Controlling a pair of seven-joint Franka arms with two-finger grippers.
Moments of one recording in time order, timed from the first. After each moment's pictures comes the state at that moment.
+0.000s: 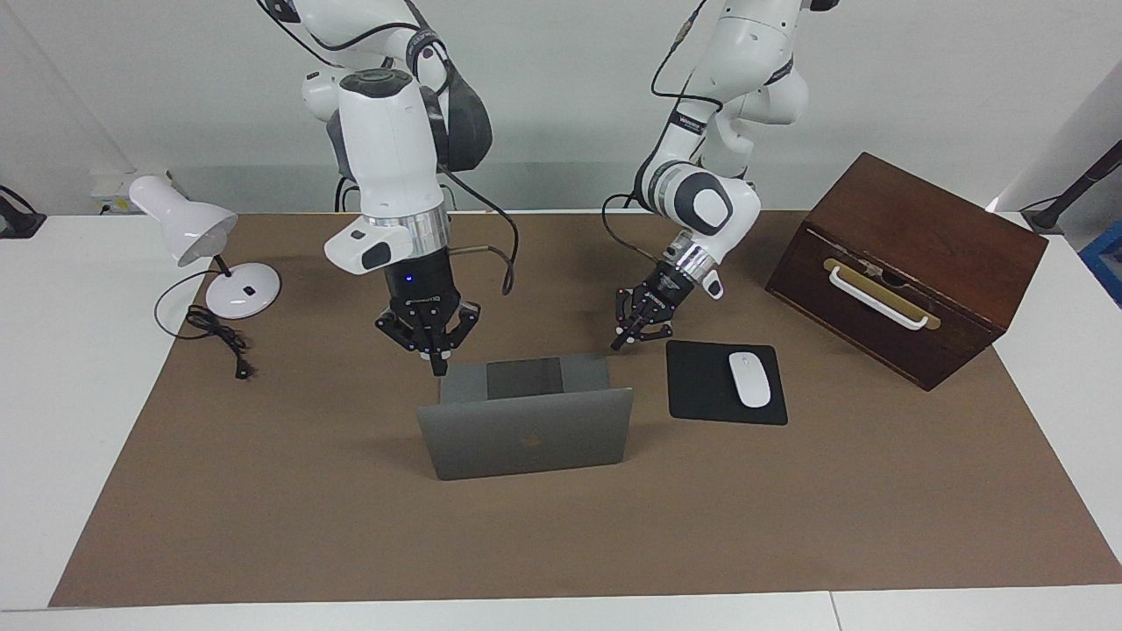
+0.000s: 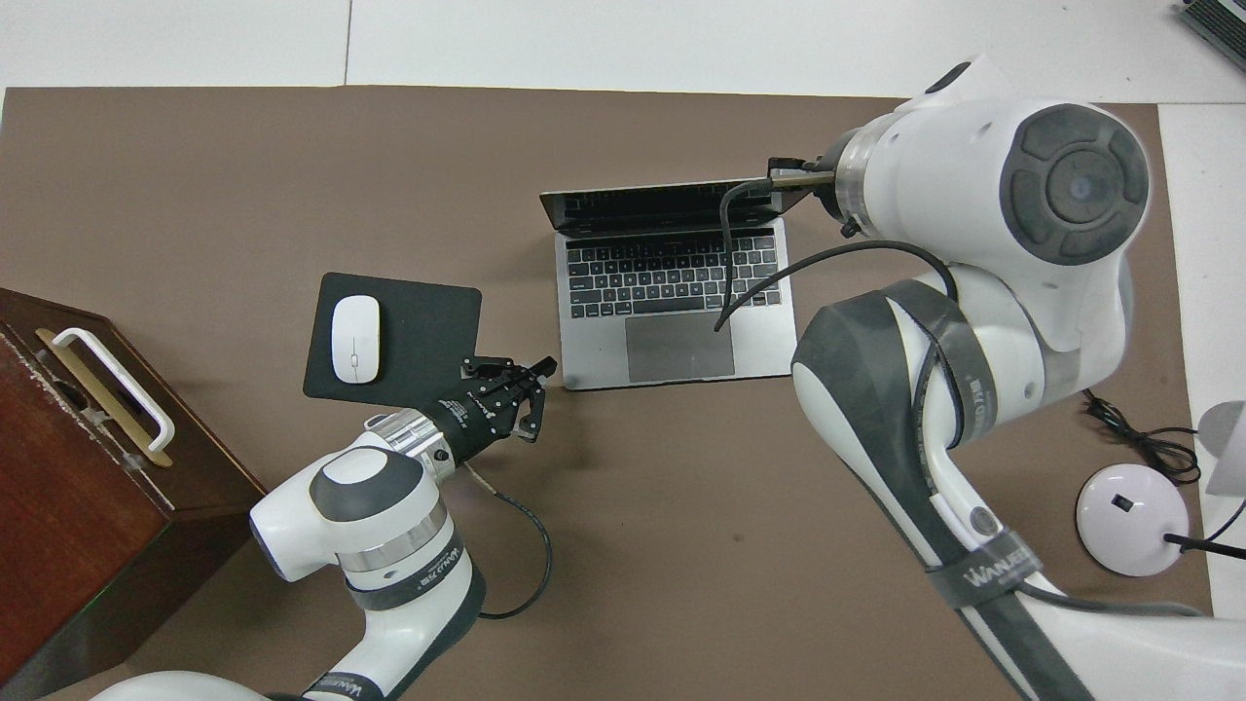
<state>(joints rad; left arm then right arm) -0.44 0.16 -0.12 -2.28 -2.27 2.73 -0.83 0.28 0.25 0.05 -1.58 -0.11 2.25 0.41</state>
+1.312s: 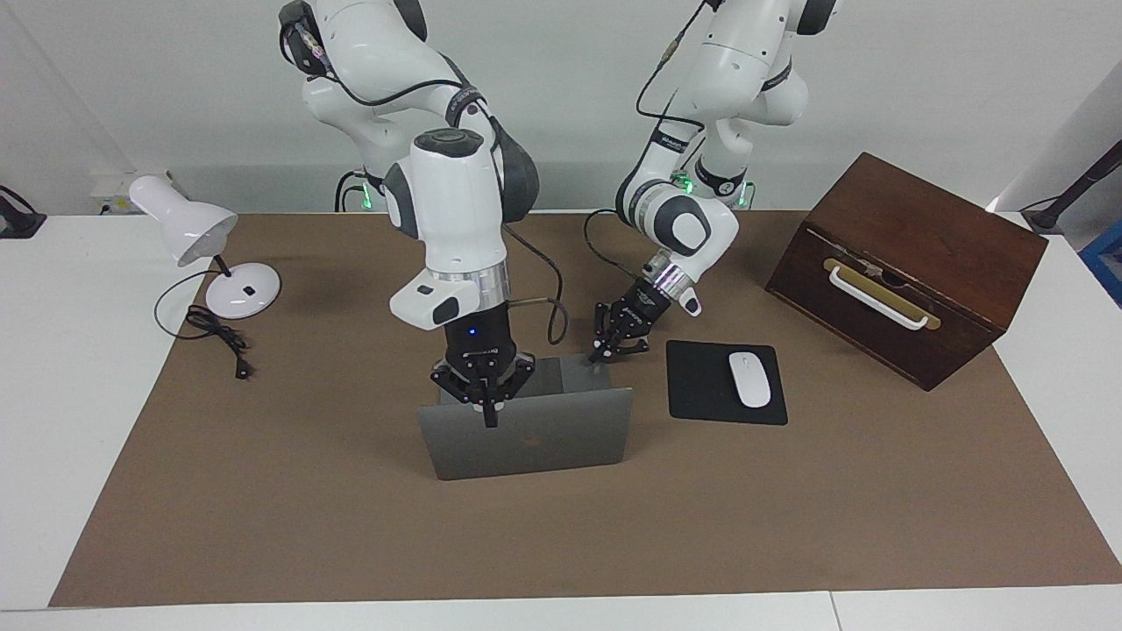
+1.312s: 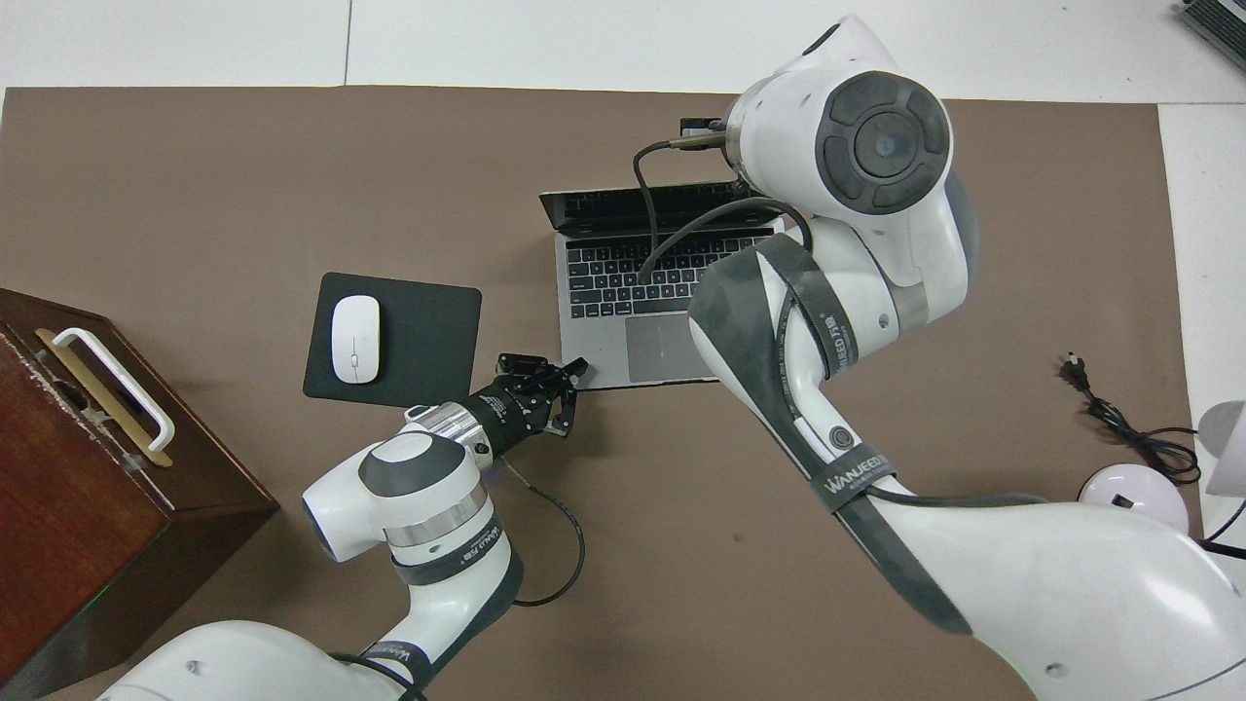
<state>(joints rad) -0.49 0.27 -0.12 -2.20 -2.34 2.72 -0.73 0.35 0.50 0.05 -1.31 -0.21 2.28 0.47</state>
